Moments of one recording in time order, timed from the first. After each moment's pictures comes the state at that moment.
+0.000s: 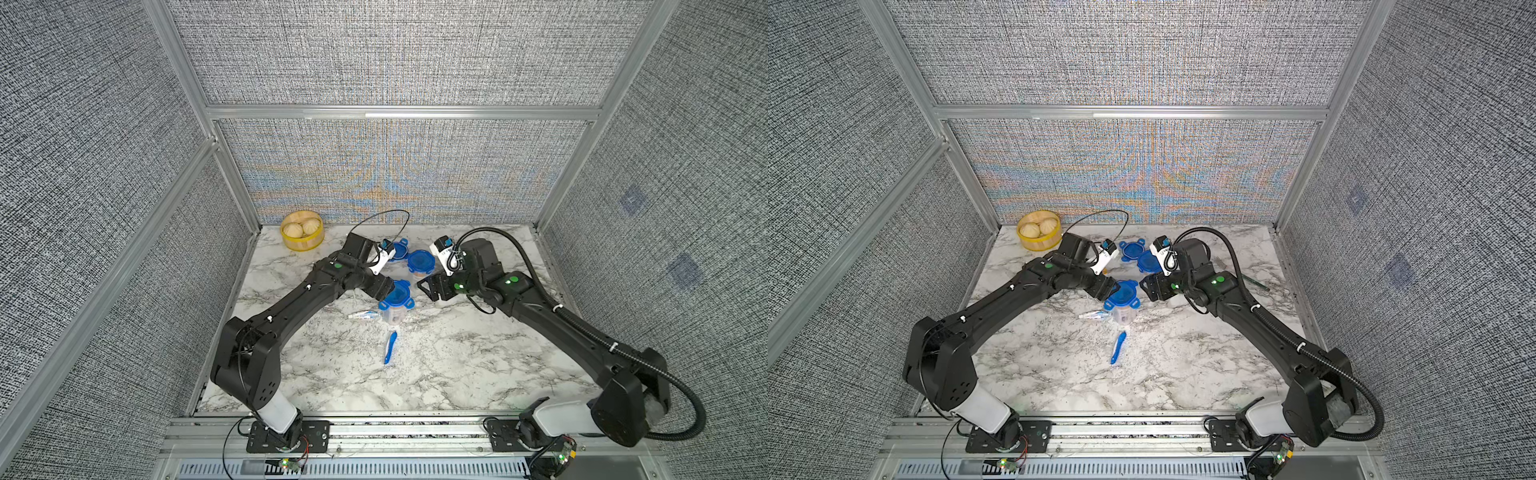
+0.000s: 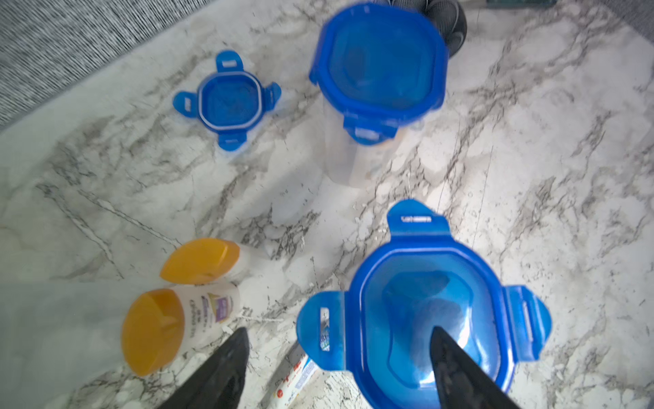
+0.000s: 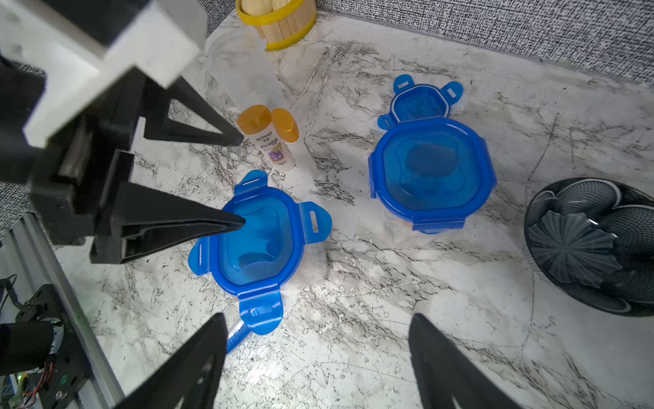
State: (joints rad) left arm -0.55 1.62 1.33 -0.56 0.21 0.13; right arm 0.54 1.42 1.20 -0.48 -0.24 0.10
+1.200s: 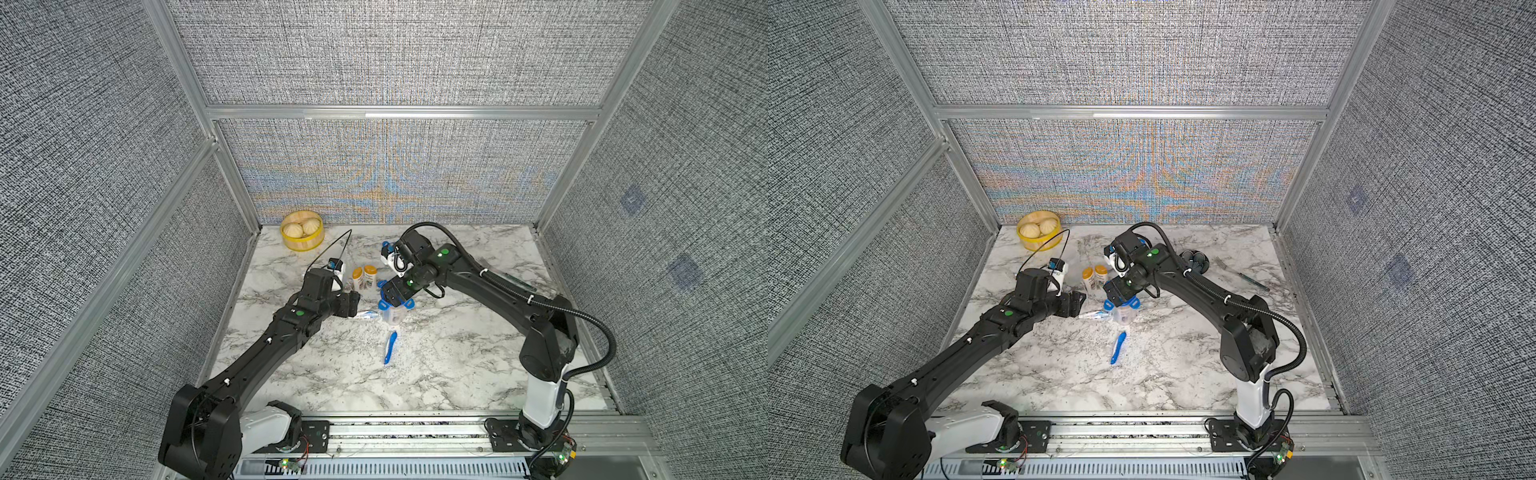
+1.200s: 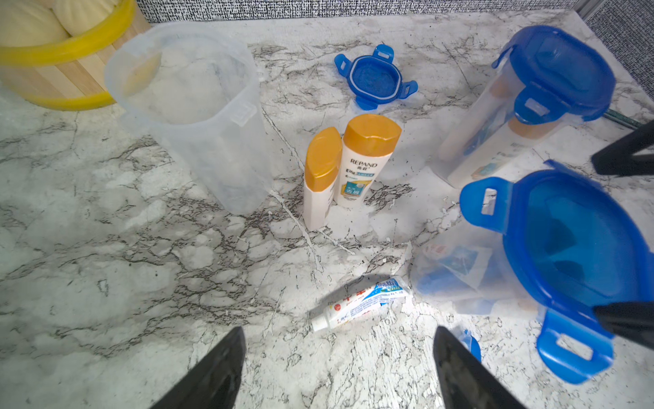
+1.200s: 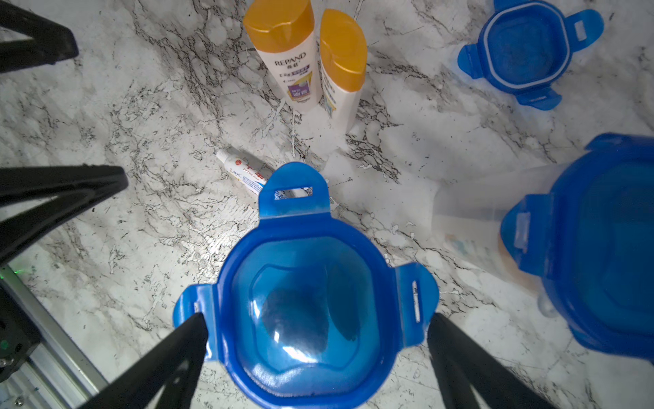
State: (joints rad) left arm -0.41 1.20 0.77 -0.28 0.06 -0.16; right arm 0.75 1.90 1.76 -0.92 -0.06 0.02
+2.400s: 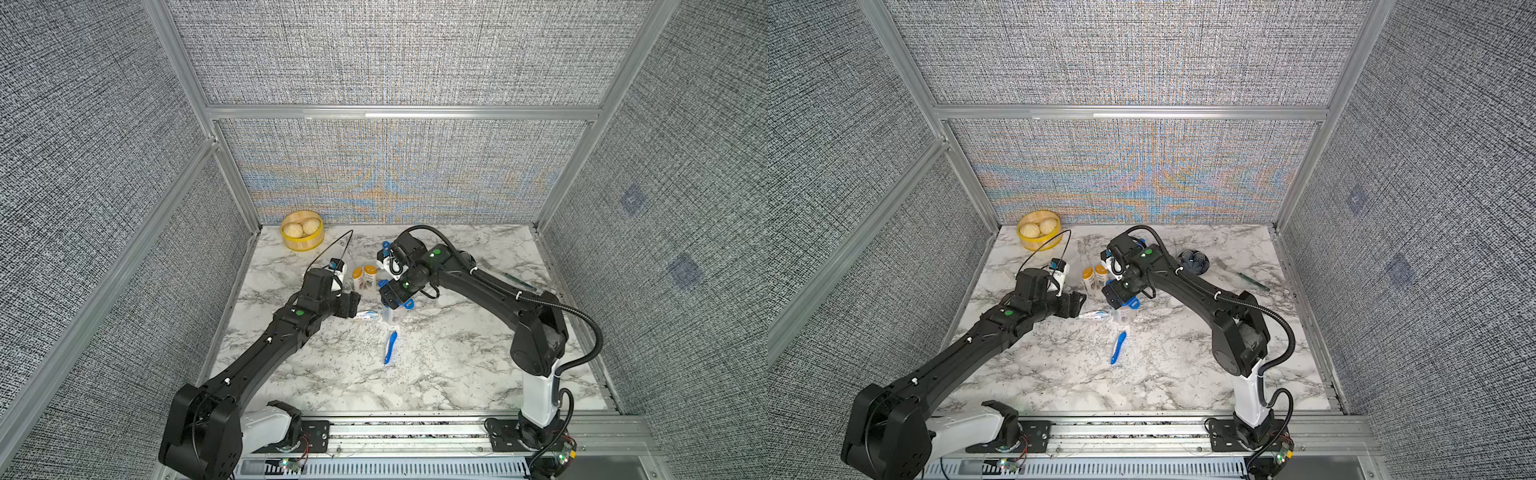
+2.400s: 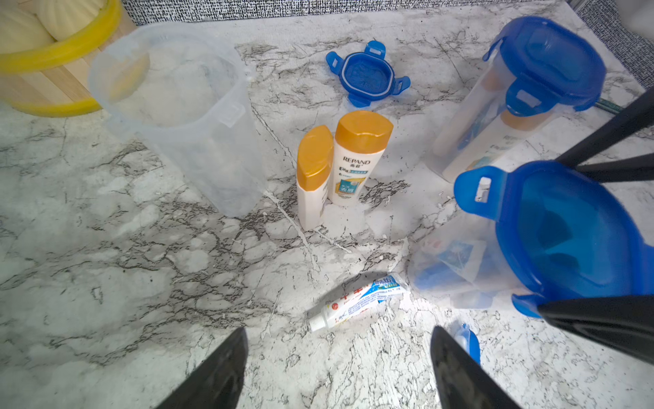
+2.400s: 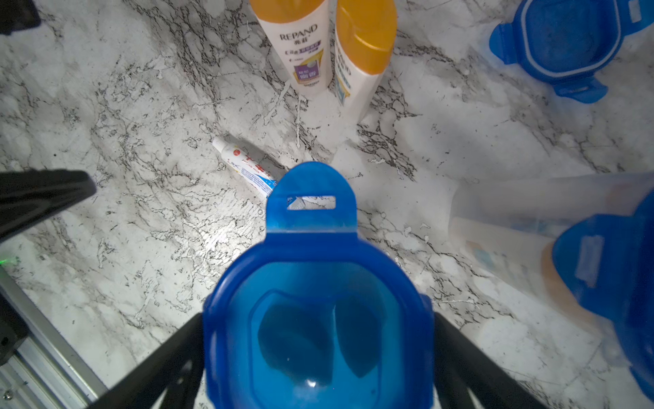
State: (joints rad) left arm -0.41 1.20 0.77 -0.28 0.08 -0.14; right arm 0.75 1.96 1.78 -0.94 -0.07 0.00
